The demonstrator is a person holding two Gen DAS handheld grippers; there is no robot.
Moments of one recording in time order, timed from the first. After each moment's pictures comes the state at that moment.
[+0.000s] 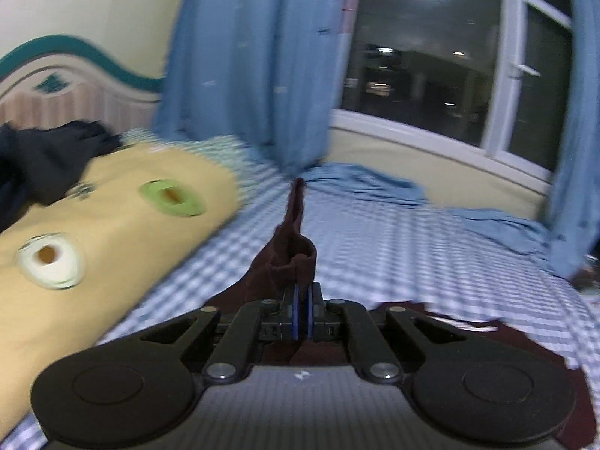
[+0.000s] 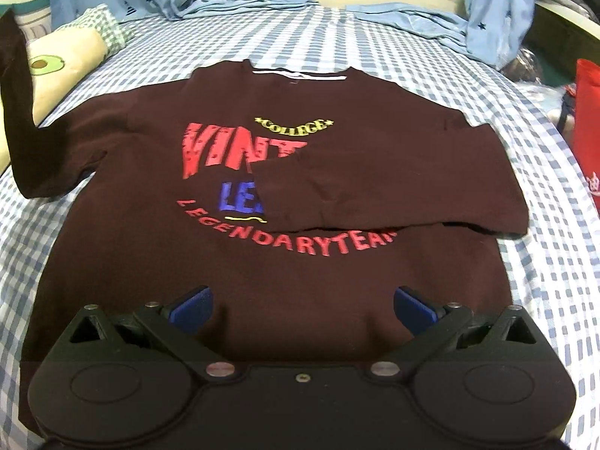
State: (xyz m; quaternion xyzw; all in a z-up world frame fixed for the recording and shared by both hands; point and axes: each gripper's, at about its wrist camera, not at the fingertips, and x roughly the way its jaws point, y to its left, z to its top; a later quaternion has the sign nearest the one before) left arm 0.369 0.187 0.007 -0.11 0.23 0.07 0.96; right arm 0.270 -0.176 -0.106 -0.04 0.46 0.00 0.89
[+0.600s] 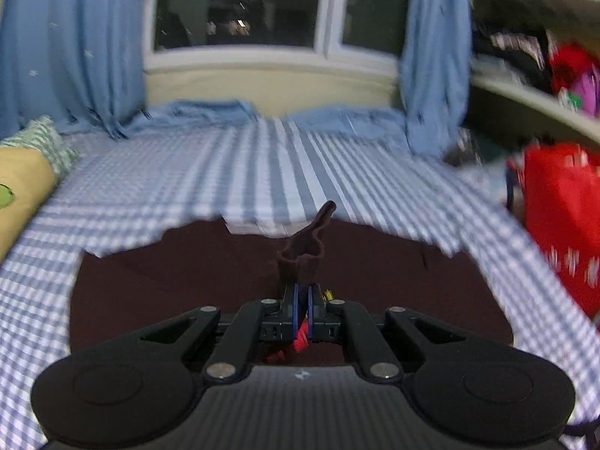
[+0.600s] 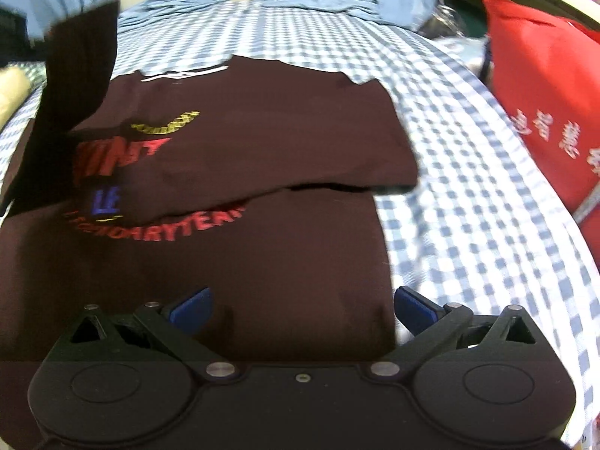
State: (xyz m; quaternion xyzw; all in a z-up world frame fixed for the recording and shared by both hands) left arm 0.397 -0.051 -0.057 -0.01 0.33 -0.13 0.93; right arm 0.252 -0.293 -0.112 0.01 0.47 -0.10 0.88
